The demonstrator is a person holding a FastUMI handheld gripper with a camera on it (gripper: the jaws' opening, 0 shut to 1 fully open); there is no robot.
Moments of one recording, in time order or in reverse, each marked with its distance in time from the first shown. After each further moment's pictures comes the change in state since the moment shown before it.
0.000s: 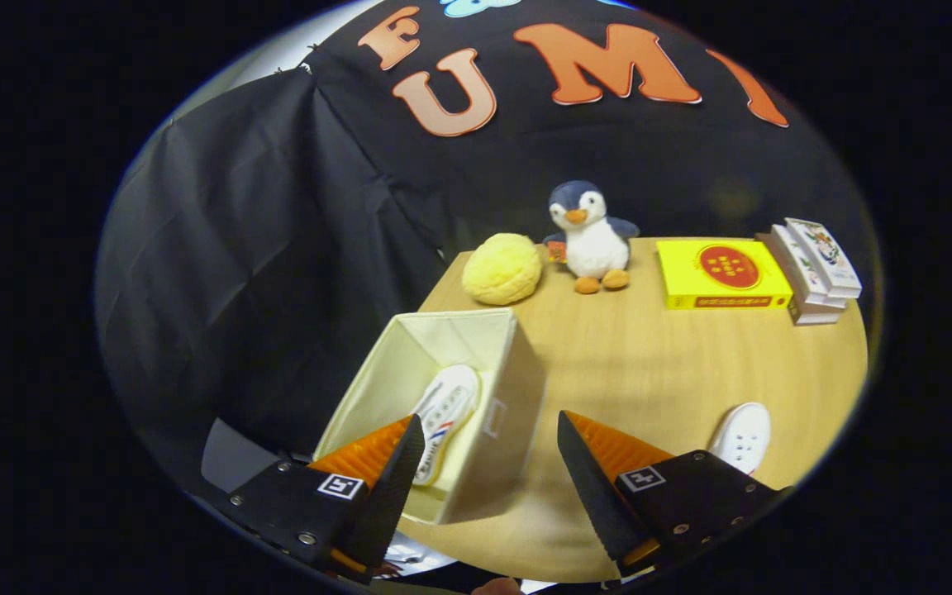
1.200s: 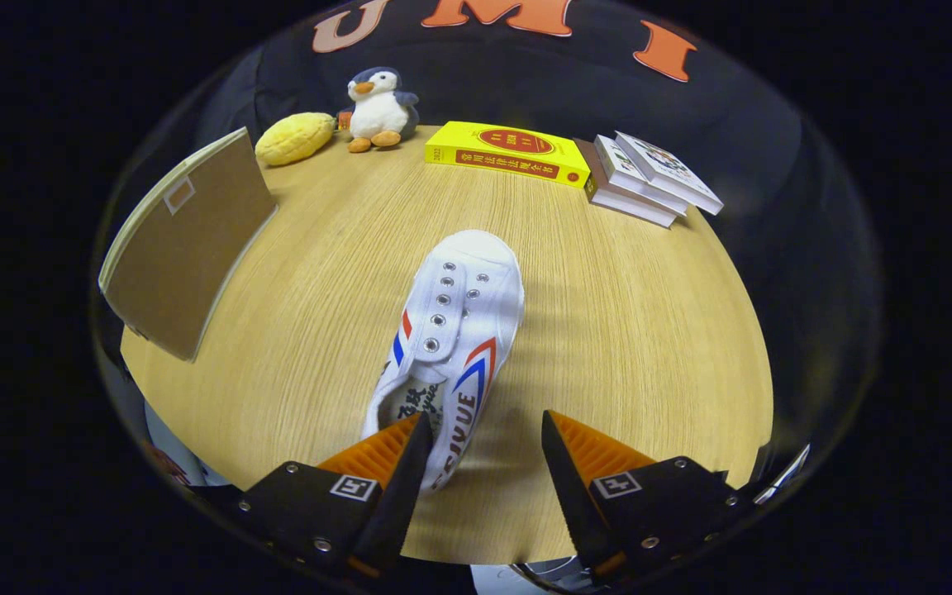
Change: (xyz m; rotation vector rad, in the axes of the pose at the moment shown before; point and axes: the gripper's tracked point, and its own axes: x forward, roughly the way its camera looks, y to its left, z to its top) arm -0.046 -0.248 -0.181 -0.143 0.308 -0.507
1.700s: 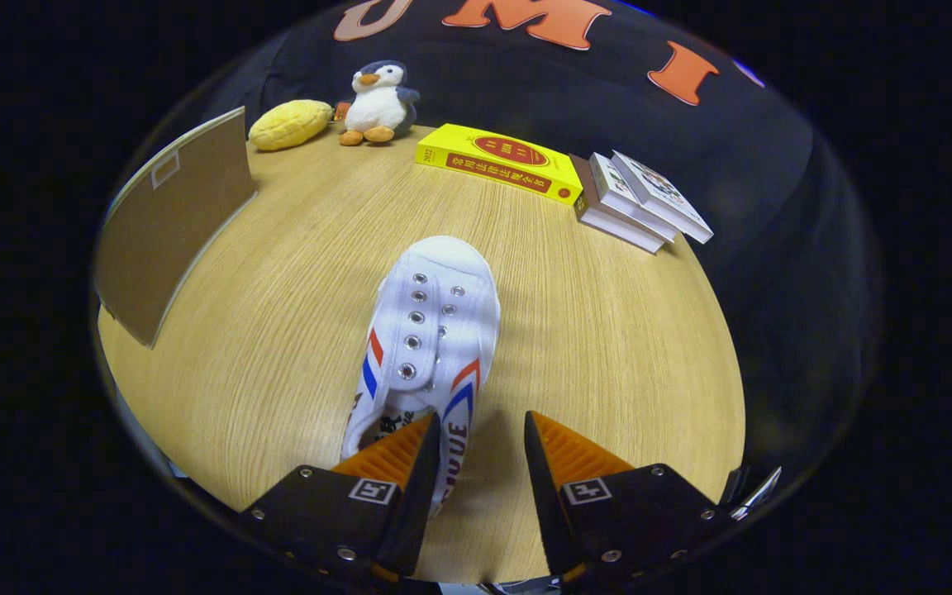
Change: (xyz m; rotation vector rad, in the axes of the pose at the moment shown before) arm 0.022 -0.011 0.022 -0.037 -0.092 -0.058
